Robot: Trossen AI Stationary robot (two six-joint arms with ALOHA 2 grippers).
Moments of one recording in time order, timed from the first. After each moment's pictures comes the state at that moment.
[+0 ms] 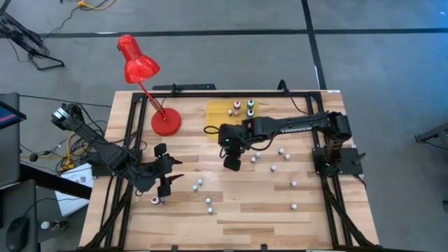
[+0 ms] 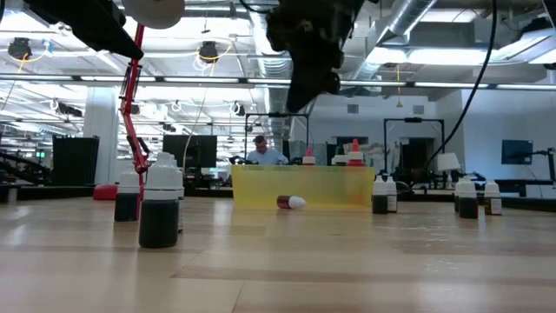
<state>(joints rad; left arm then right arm) -0.63 1.01 0.73 -0.50 -0.69 -0.48 0.00 1.88 1.60 -0.86 -0.05 0.23</state>
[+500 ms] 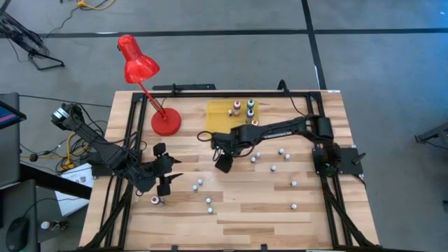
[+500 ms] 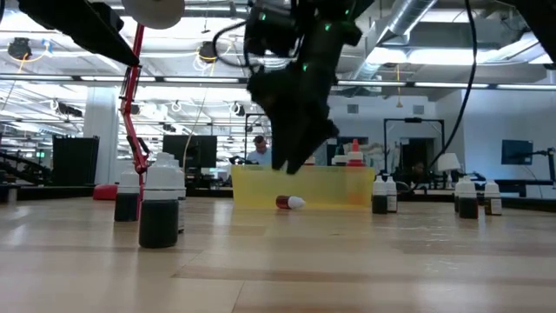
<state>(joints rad) -0.63 1.01 0.73 -0.55 -0.69 -0.48 -0.01 2.08 1.60 -0.79 0.00 0.43</state>
